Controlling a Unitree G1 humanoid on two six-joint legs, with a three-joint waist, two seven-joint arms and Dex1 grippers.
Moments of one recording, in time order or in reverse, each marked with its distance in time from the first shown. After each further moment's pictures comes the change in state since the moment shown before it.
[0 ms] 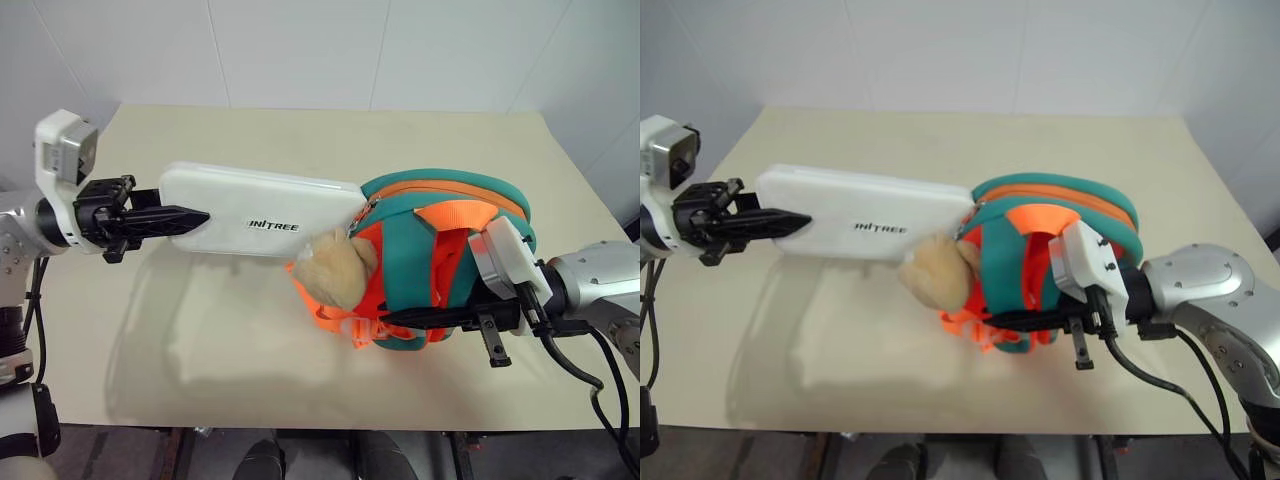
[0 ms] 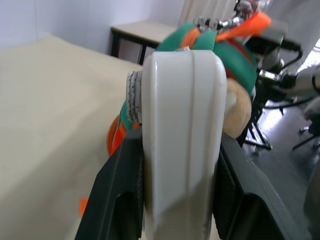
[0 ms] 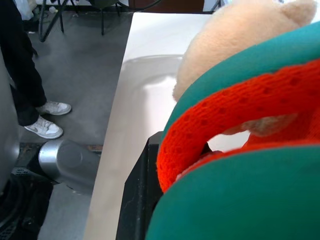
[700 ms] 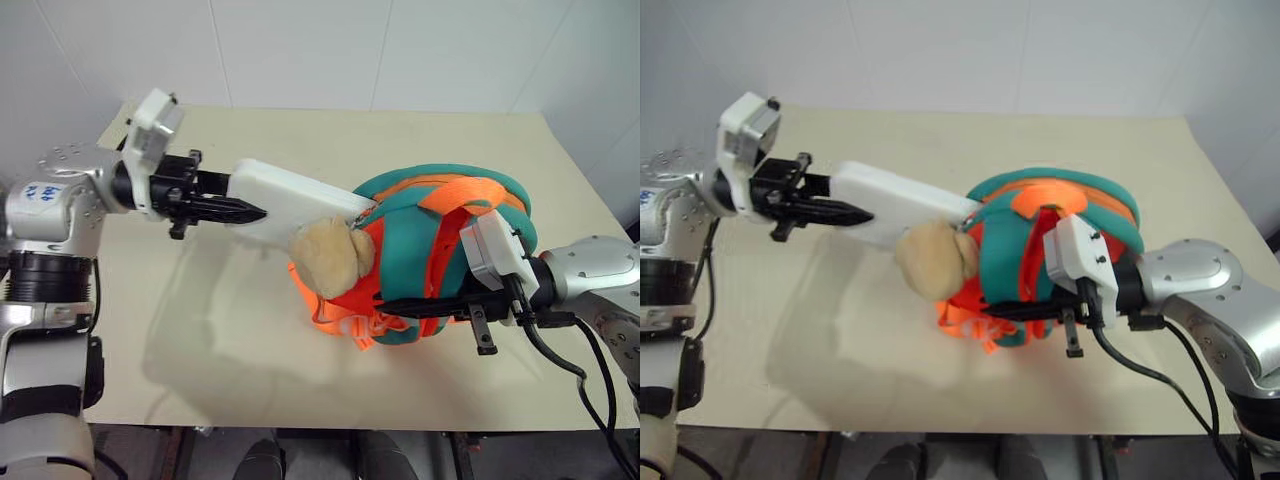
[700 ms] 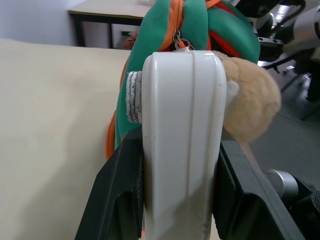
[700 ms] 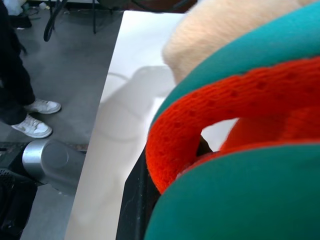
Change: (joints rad) left arm -0.300 -0.166 -0.254 0.141 0.196 -0.188 -0.104; right arm -0.033 0.039 0.036 0.037 -0.066 -0.024 0.002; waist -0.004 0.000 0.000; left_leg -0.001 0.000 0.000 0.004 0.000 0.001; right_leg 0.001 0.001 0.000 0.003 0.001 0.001
